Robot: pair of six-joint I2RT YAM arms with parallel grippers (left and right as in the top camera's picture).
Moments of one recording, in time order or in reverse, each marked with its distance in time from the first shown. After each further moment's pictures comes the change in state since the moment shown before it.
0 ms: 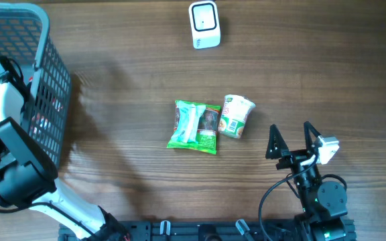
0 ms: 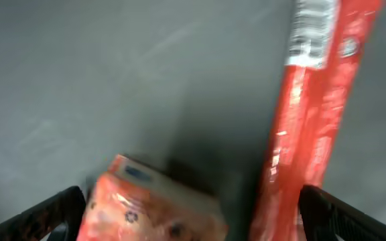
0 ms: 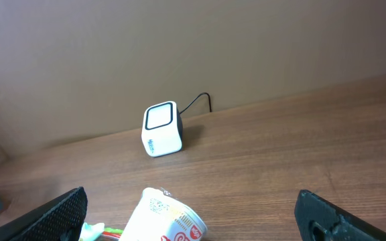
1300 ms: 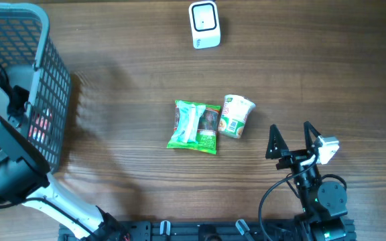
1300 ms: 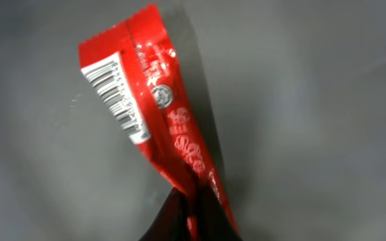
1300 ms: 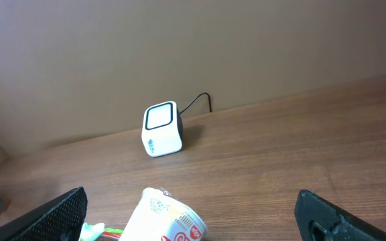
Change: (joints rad) left arm 0.079 0.073 0.121 -0.137 -0.021 -0.083; right arm 0.000 0.000 0.000 0.000 0.000 0.000
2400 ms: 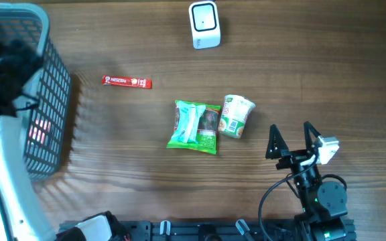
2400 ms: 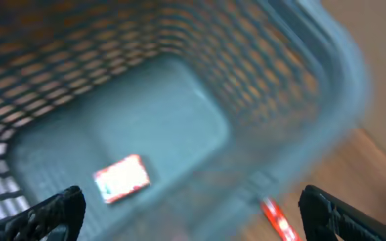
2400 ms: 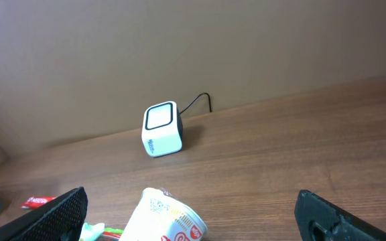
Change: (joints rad) left arm -0.276 -0.631 0.201 -0.333 -0.164 -0.039; right arm 0.000 0.000 0.000 0.000 0.000 0.000
